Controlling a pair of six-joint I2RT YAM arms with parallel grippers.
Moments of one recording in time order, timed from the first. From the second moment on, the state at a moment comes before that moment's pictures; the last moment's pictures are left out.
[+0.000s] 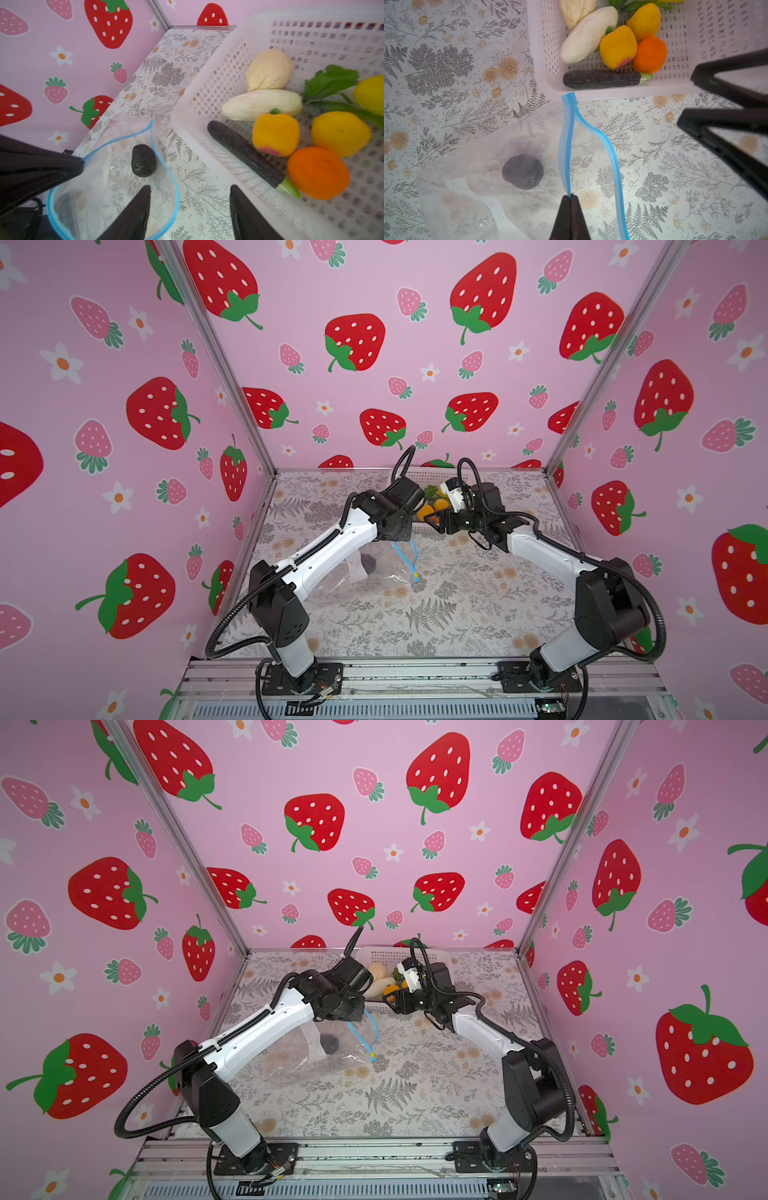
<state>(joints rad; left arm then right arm) -0.73 1.71 1.68 -1.12 -0.25 -0.53 0.53 1.60 1.13 -0.10 -0.49 0.20</state>
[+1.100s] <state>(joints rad) -0.72 1.68 1.63 -1.06 -0.20 -0.54 0.45 2.13 1.70 -0.40 -0.13 0.12</state>
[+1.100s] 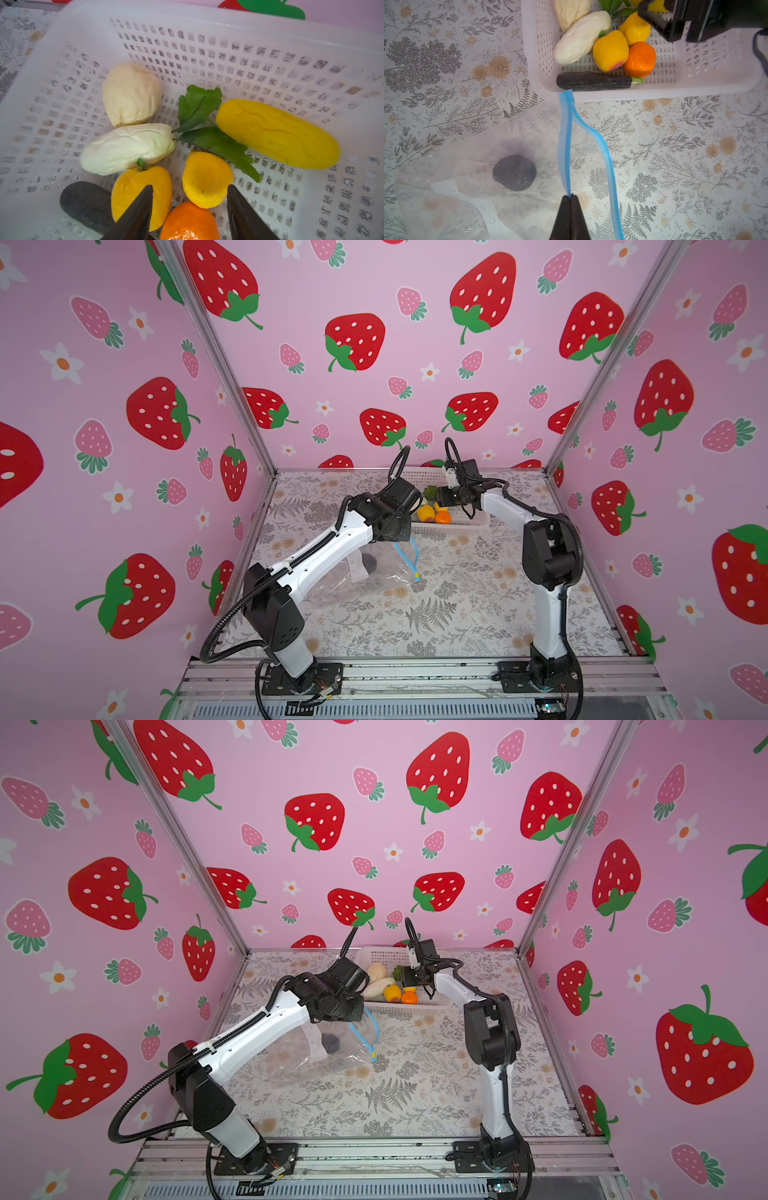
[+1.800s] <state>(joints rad) -0.72 1.68 1.63 -1.05 -0.19 -0.55 0.44 2.28 1.79 -0.46 -0.09 0.12</state>
